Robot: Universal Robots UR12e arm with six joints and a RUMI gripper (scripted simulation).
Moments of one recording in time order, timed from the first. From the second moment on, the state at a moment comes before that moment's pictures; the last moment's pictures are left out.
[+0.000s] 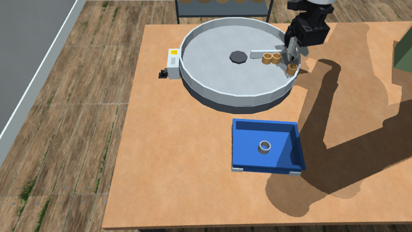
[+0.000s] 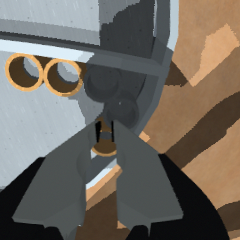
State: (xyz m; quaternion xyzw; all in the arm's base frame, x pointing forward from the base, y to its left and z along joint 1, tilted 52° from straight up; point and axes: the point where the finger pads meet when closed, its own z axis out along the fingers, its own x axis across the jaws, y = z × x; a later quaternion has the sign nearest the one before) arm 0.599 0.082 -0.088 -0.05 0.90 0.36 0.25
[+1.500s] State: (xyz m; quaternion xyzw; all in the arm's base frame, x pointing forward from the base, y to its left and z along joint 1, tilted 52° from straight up) arm 0.609 0.098 -0.103 -0.05 0.90 0.36 0.25
